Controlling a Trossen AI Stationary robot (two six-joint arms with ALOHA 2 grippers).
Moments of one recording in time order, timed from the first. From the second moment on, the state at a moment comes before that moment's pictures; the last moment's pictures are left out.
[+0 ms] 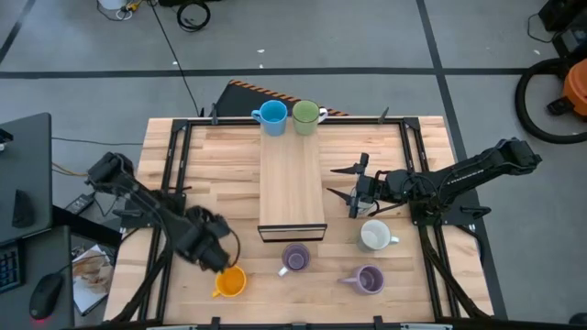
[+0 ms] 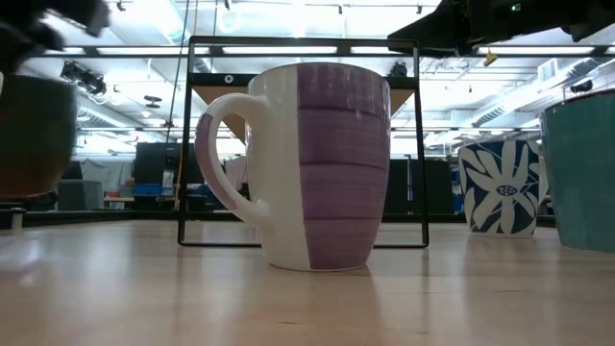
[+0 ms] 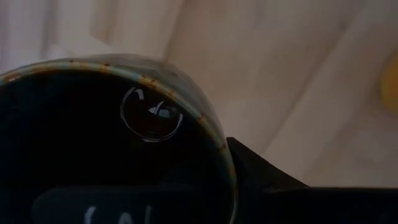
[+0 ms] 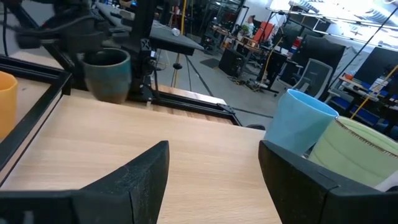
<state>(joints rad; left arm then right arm) -0.64 1.49 1.12 -1.36 -0.17 -1.03 0.19 1.05 0.48 0.49 0.47 -0.31</state>
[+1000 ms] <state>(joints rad) 0.24 1.40 1.53 -1.35 -0.18 0.08 0.19 1.05 0.48 0.47 0.47 -0.28</state>
